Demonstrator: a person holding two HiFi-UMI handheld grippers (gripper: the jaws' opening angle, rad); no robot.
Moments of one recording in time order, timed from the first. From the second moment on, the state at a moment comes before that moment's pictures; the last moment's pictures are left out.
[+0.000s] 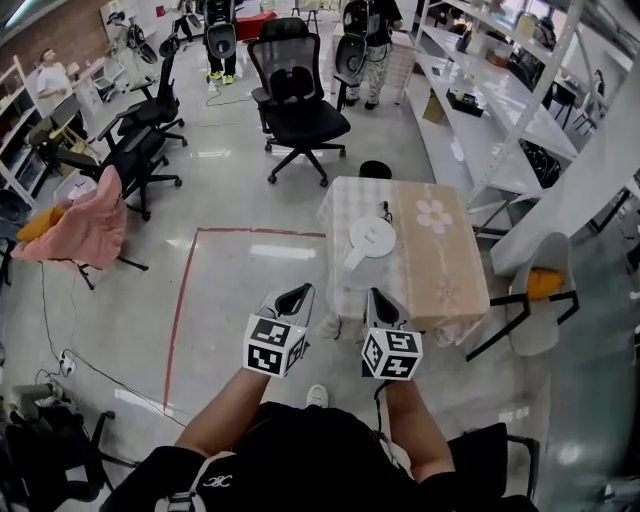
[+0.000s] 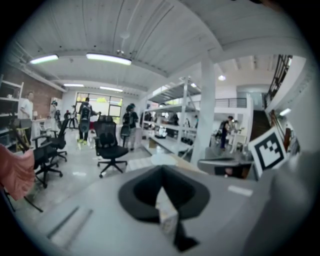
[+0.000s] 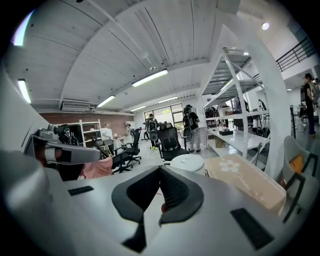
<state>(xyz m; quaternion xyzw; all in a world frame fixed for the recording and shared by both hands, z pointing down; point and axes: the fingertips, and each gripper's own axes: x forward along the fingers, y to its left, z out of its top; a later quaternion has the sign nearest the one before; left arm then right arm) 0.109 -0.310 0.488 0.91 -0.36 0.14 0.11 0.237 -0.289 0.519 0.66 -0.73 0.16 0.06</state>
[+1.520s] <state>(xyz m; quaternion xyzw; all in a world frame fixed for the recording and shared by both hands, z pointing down) 0.055 -0.370 0.545 0.88 -0.39 0.23 0.14 0.210 -0.428 0.691 0.61 -0.75 0.20 0.16</state>
